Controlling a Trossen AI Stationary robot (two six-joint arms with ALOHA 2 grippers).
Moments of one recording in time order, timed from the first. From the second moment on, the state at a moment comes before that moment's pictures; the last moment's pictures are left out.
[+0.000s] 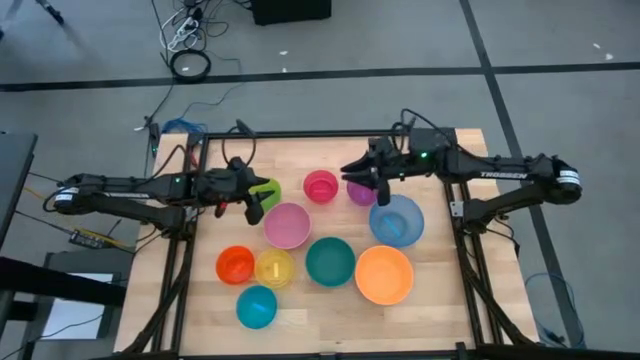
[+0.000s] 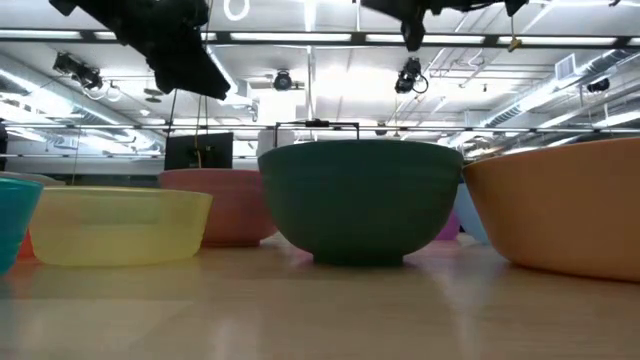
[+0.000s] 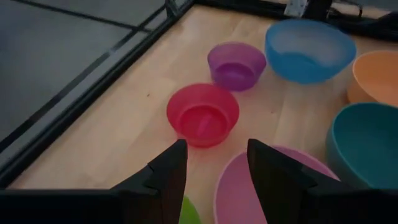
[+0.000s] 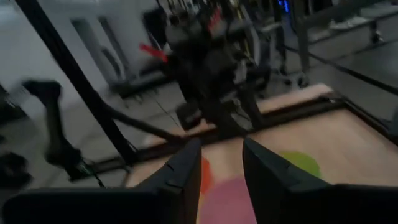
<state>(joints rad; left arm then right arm) 0.05 0.90 0.71 -0.36 -0.34 -0.21 -0.18 1.17 0.94 0.13 -0.24 0.29</state>
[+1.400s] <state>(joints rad) 0.05 0.93 0.70 -0.56 -0.41 -0.45 0.18 1.19 1.09 -0.82 0.20 0.31</state>
